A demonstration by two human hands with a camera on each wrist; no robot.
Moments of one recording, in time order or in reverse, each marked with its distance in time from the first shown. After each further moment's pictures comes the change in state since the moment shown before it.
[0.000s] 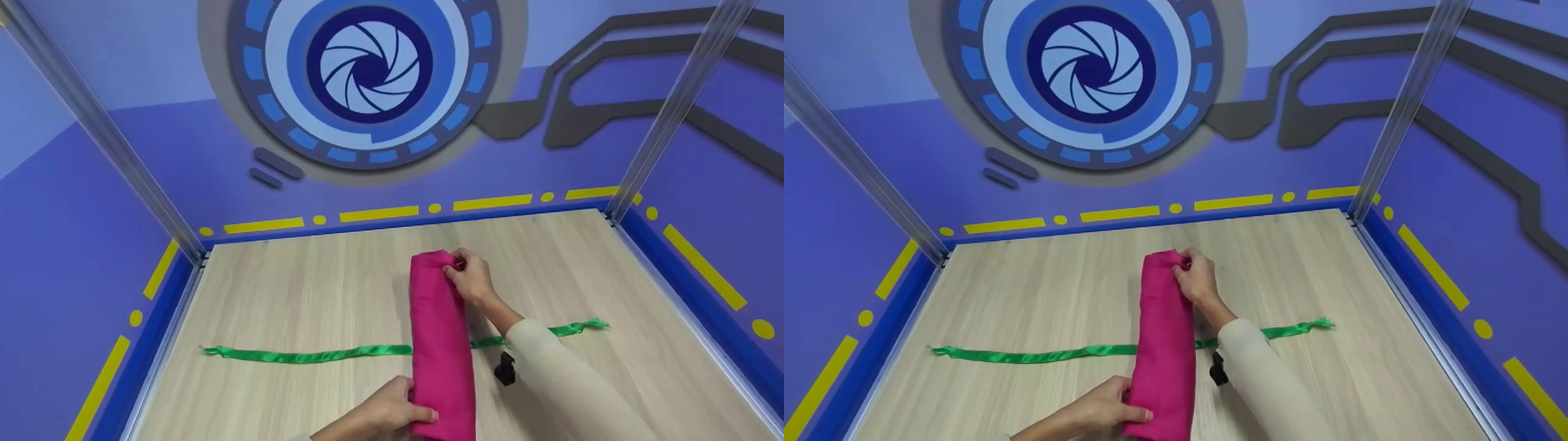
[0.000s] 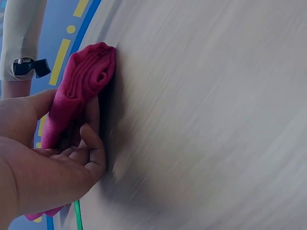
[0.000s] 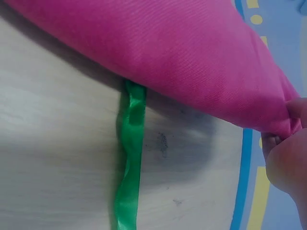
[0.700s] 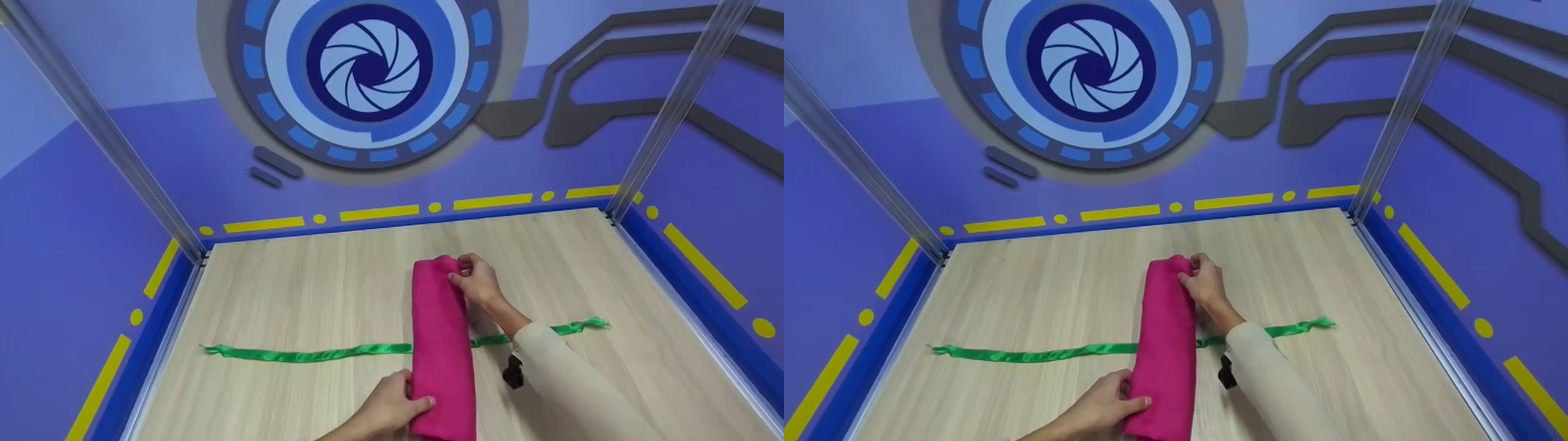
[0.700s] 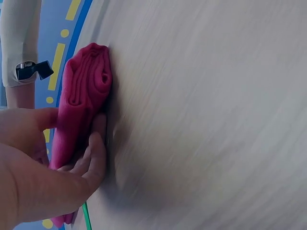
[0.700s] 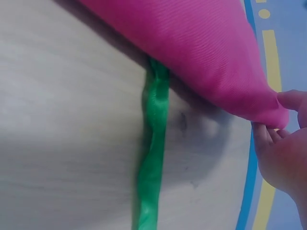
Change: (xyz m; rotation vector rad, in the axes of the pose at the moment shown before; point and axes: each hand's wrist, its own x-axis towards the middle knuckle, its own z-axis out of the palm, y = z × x) left_hand 0.001 0.000 -0.004 0.248 0.152 0.098; right_hand -0.008 0.018 -0.010 0.054 -0.076 0.134
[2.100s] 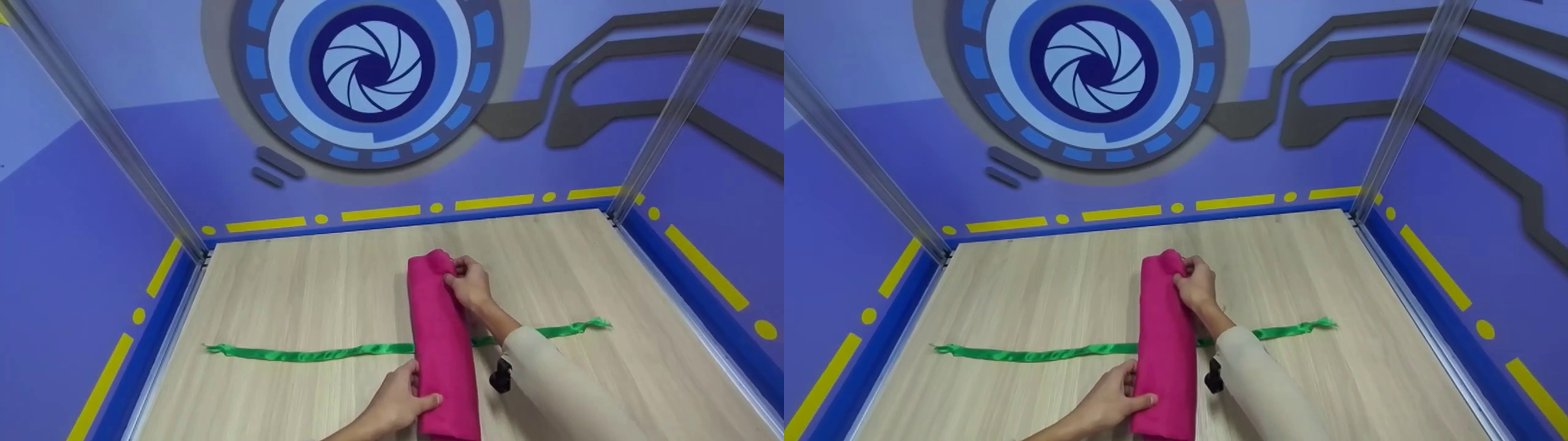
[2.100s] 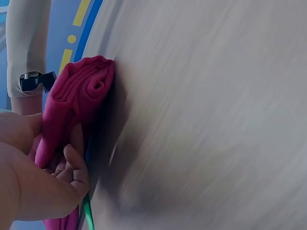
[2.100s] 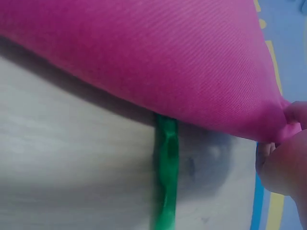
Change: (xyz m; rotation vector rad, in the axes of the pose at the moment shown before) left_hand 0.003 0.008 0.005 -0.111 -0.002 0.077; right_hand -0.004 -0.008 0.024 0.054 0.095 0.023
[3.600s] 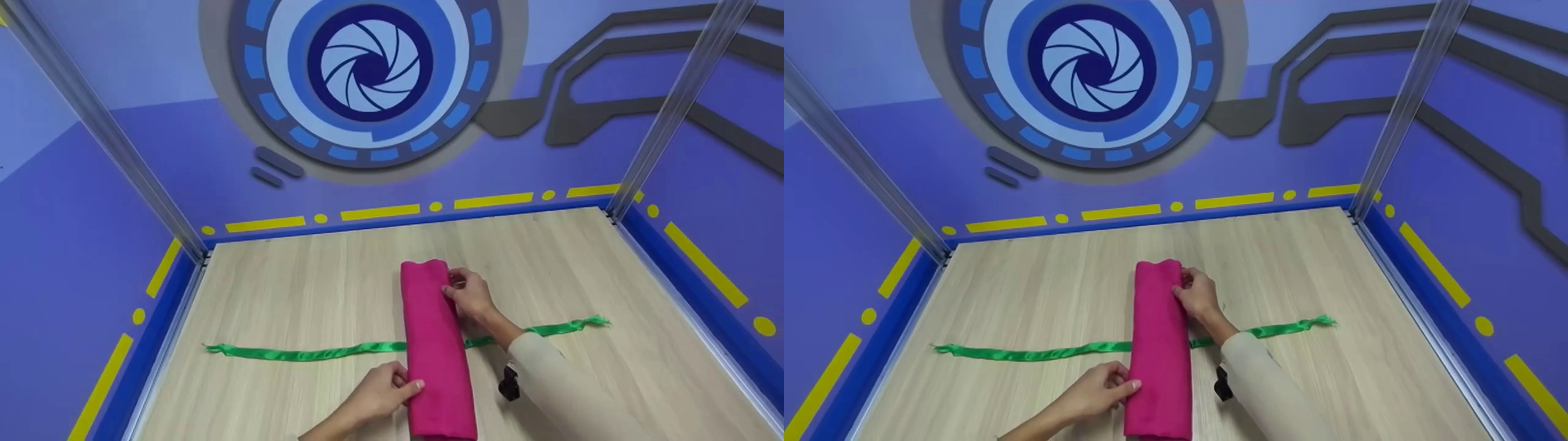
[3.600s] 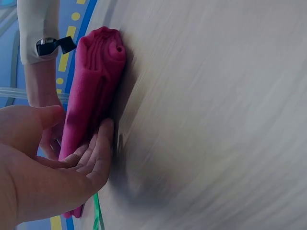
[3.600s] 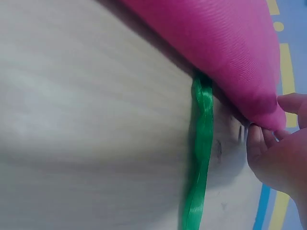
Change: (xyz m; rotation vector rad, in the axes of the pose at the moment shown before) left_hand -0.004 -0.006 -0.033 0.149 -0.031 -0.073; right_hand -0.013 0.020 -0.002 -0.040 -0.121 -0.004
